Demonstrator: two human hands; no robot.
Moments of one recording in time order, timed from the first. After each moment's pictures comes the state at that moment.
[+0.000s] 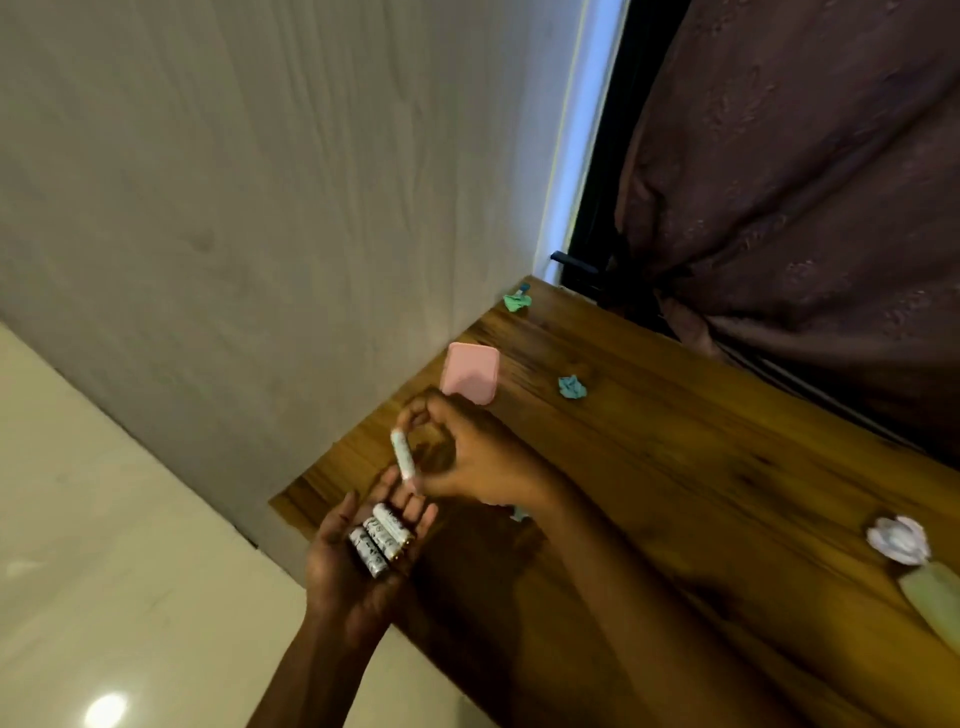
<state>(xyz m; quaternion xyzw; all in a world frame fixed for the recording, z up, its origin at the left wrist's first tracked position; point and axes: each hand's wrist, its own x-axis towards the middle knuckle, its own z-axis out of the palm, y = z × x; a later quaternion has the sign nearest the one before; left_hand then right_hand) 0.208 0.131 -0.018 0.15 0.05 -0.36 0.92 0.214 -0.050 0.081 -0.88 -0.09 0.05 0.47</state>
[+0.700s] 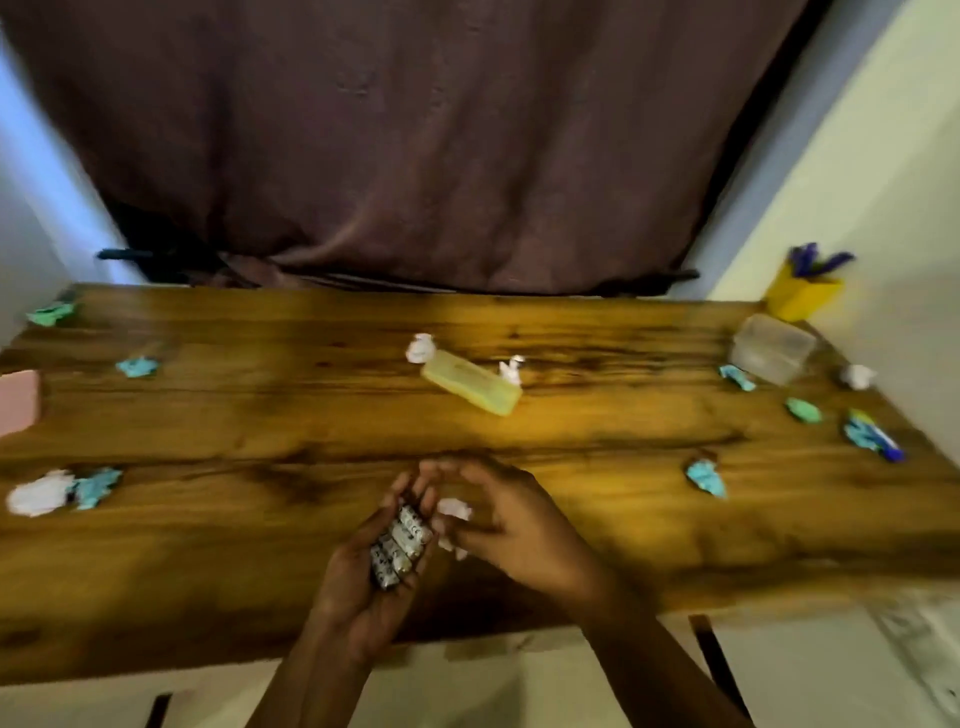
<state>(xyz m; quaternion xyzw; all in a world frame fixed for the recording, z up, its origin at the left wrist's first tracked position) -0.102 -0.086 0.039 0.22 0.06 -0.64 0.74 -0.231 -0.174 0.097 -0.87 0.23 -0.19 0.40</state>
